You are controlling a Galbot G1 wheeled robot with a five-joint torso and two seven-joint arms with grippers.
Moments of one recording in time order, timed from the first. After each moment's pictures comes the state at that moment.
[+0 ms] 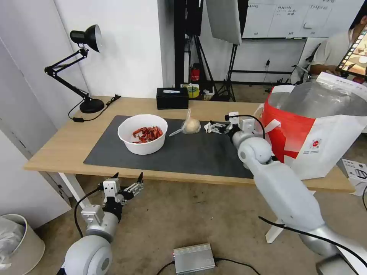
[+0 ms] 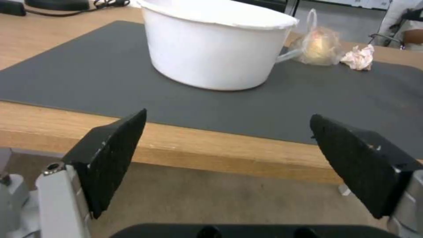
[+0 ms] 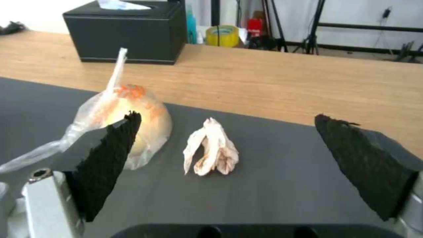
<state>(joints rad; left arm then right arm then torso) 1.51 -1.14 -0.43 -2.16 -0.49 0.18 -0.24 -0.52 1.15 0.04 1.49 0.67 -0.48 0.26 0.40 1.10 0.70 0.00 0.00</state>
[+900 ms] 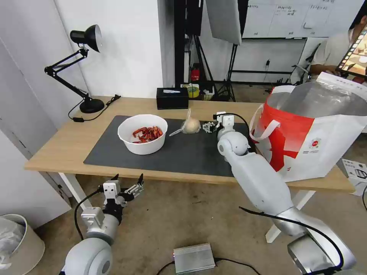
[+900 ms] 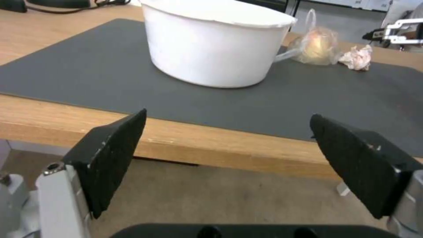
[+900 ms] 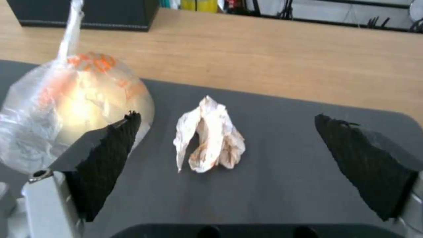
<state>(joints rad) 1.53 -1.16 -0.43 -2.17 -0.48 0.17 -0.24 -0.40 1.32 -0.02 1.26 0.59 -0.53 0.41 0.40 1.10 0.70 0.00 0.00</state>
